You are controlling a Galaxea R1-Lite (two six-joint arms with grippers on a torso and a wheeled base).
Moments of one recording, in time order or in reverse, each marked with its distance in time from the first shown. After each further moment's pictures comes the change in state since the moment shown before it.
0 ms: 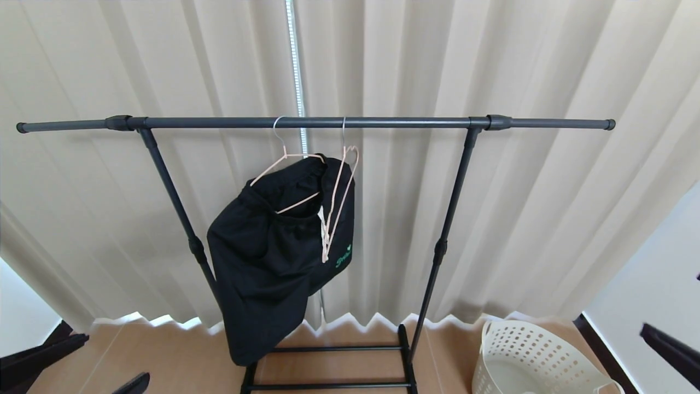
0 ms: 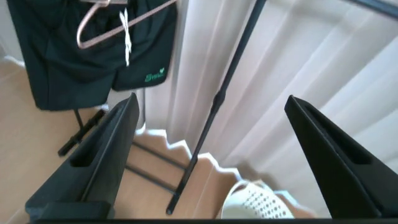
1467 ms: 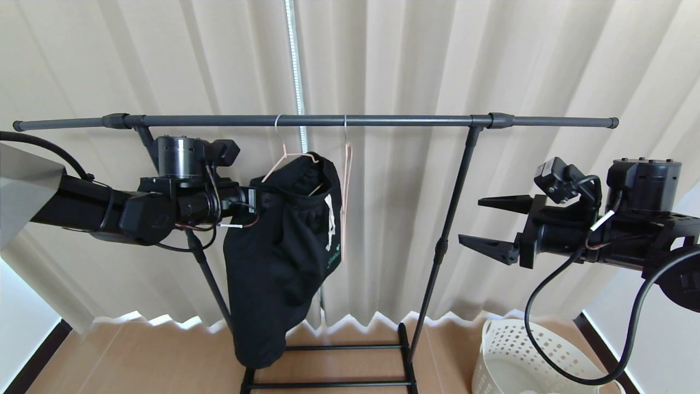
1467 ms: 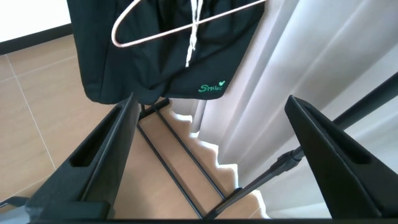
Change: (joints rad) left arm -0.001 1.305 -1.033 -0.204 0.000 -0.161; right arm -0.191 1.060 -0.408 -0.490 0.676 -0.150
